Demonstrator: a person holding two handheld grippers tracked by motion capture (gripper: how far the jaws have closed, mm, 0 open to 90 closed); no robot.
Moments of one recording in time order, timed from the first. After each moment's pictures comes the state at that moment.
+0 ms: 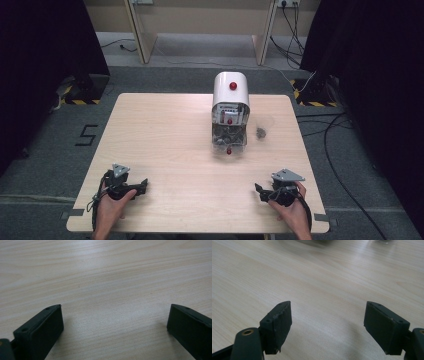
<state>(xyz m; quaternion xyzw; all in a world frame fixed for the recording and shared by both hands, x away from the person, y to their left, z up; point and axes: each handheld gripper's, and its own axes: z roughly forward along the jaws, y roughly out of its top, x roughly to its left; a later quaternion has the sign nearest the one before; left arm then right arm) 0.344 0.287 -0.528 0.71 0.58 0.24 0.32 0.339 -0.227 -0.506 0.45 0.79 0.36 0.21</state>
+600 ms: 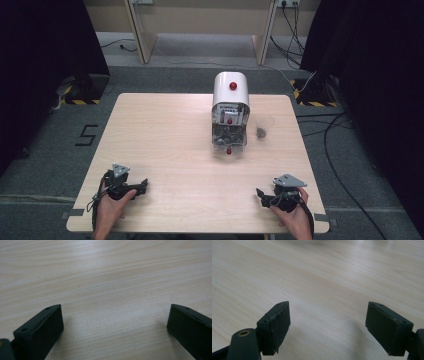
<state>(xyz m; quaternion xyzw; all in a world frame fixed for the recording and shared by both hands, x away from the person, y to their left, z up) 0.344 0.287 -0.528 0.71 0.58 0.24 0.32 0.324 -0.230 -0.510 0.46 0.79 0.36 0.21</state>
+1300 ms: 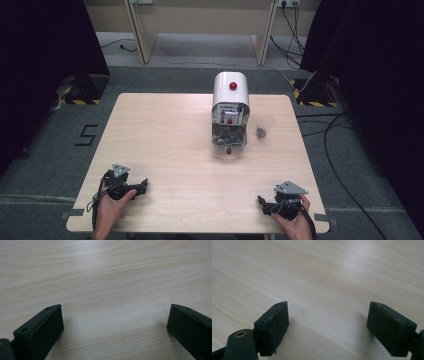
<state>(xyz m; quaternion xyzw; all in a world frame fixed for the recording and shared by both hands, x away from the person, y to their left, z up) 0.344 0.287 -0.528 0.71 0.58 0.24 0.32 0.307 -0.233 -0.519 0.47 0.79 0.34 0.21</state>
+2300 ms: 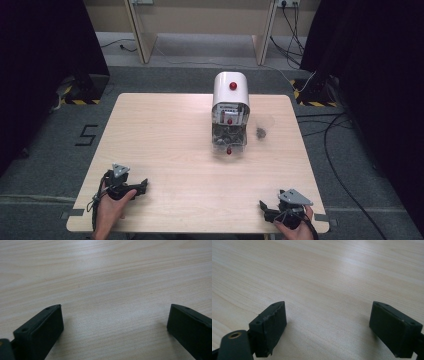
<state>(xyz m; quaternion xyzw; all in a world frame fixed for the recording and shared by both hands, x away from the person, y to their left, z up) 0.344 0.287 -0.528 0.71 0.58 0.24 0.32 0.286 -0.239 -0.527 0.47 0.77 0.37 0.23</state>
